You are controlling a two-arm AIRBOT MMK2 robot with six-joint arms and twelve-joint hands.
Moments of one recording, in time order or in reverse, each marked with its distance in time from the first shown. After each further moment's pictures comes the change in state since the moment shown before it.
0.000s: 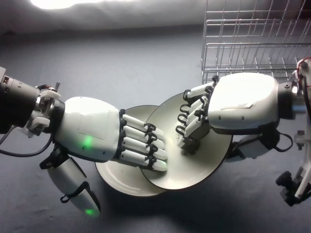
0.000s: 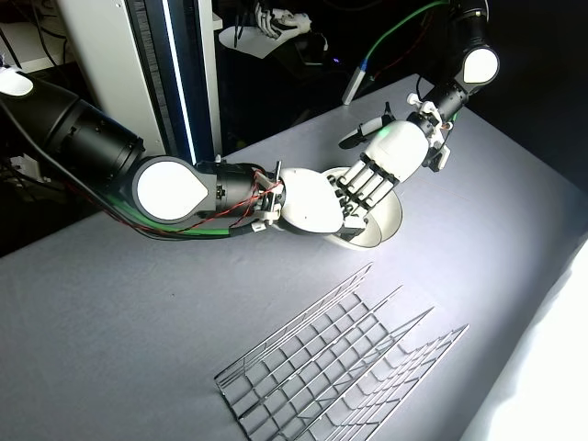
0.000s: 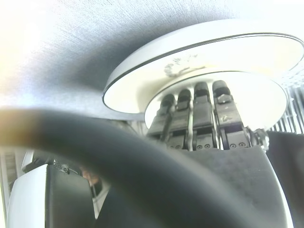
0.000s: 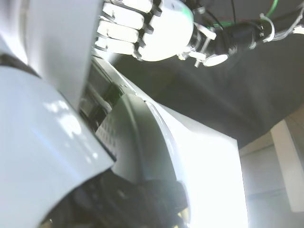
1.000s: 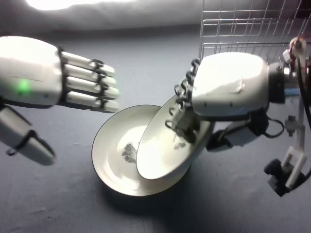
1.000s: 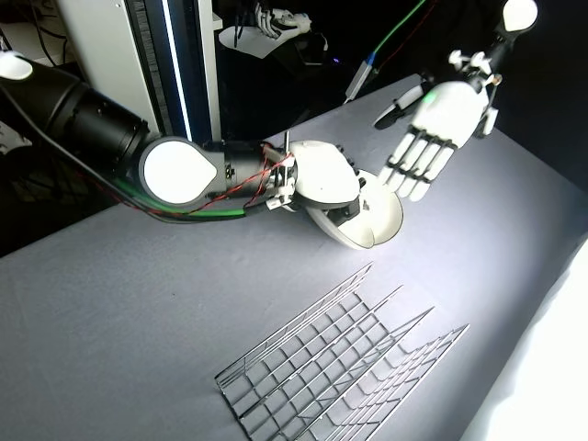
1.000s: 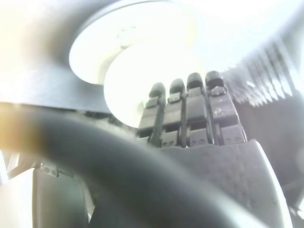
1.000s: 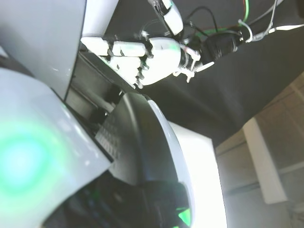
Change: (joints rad) left arm -0.162 0.254 -0.078 -0.027 0.012 -0.008; right arm 0.107 0.018 -0.056 0.005 0.009 0.002
